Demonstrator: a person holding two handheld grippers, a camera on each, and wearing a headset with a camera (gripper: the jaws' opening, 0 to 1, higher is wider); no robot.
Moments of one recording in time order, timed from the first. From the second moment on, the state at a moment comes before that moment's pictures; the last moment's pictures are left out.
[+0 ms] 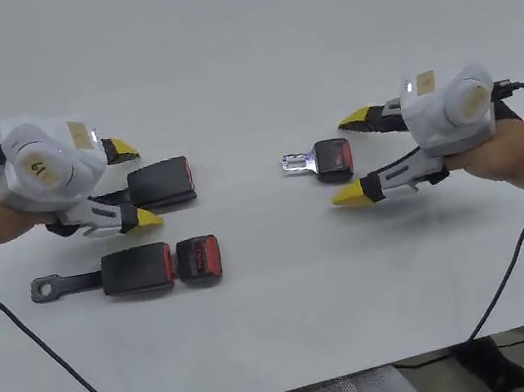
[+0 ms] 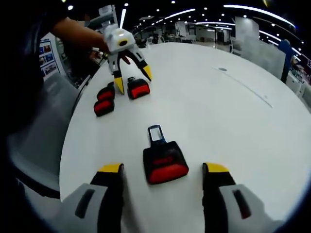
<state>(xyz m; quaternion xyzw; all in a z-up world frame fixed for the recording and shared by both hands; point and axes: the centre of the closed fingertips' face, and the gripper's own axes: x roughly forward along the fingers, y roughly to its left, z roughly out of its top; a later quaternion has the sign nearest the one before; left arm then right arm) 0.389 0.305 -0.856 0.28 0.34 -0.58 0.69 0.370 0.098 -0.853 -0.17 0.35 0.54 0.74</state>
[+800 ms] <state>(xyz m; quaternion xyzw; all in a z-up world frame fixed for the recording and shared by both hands) 0.383 0.305 -0.854 0.30 0.33 -0.61 0.66 0.375 0.101 -0.856 -0.21 0.33 0.58 0.71</state>
